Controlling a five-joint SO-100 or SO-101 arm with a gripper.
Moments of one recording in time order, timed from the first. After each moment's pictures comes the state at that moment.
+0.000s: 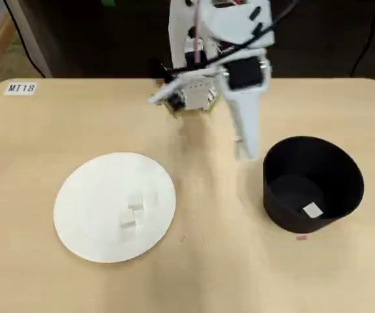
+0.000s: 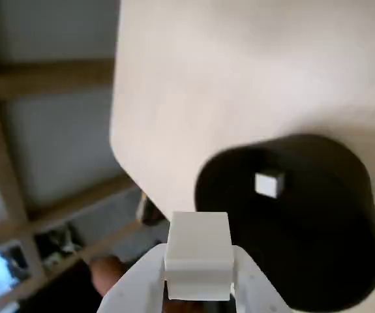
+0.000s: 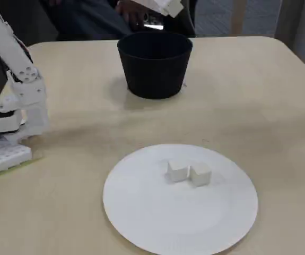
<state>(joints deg) -31.4 108.9 87.6 69.3 -1.7</state>
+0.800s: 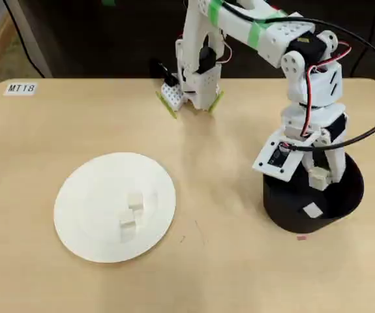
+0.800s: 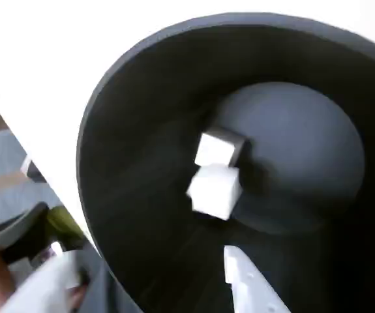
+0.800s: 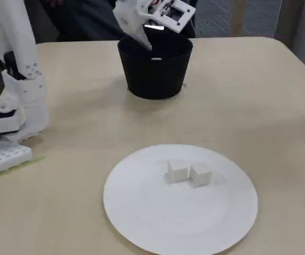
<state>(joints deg) -40.1 89.3 87.6 61.2 -10.7</state>
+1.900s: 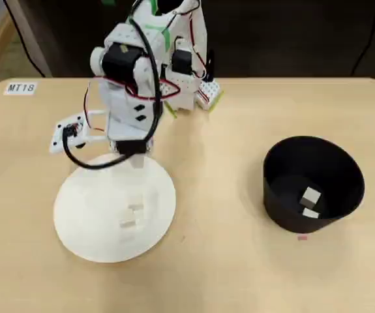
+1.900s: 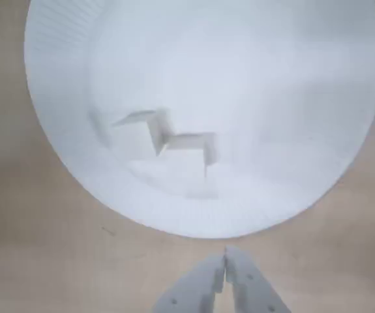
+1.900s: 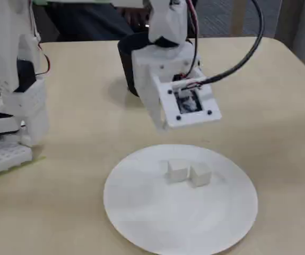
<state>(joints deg) 17.7 80.5 74.2 90.7 -30.2</state>
